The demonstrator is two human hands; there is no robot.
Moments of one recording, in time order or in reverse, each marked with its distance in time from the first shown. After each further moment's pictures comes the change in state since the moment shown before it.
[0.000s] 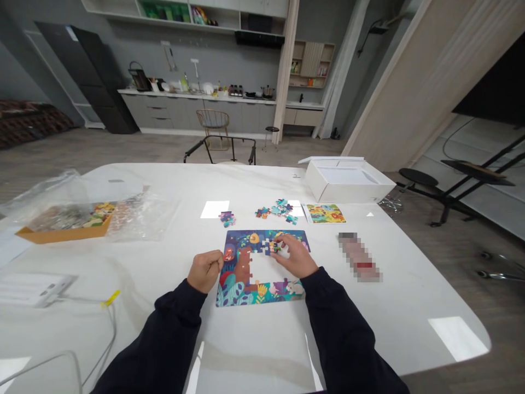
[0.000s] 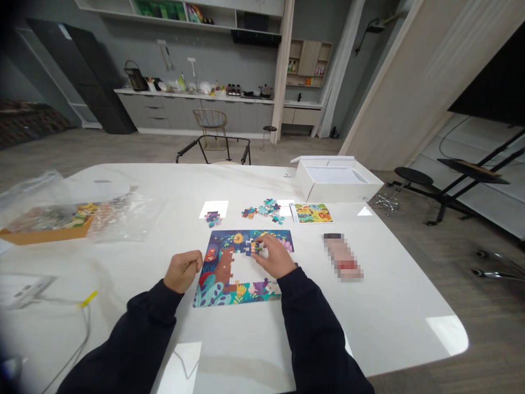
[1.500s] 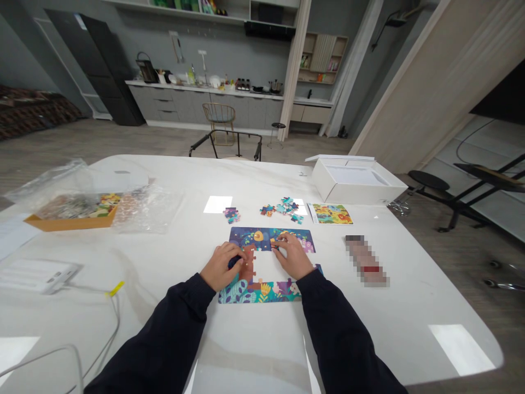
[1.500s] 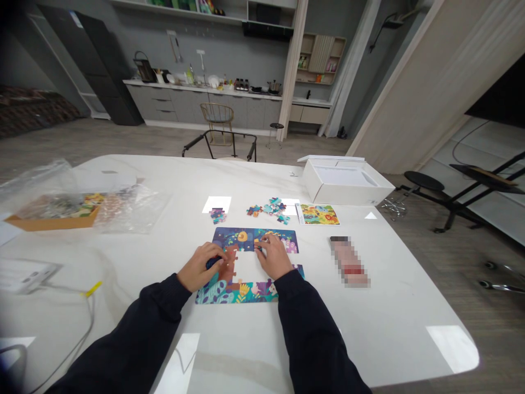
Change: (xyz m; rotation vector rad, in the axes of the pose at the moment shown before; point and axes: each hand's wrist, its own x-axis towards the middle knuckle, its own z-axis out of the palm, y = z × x) left_hand 0.005 0.001 0.021 0.119 -0.260 -0.057; right_hand 0.005 0.007 0.029 -0.167 -0.006 -0.014
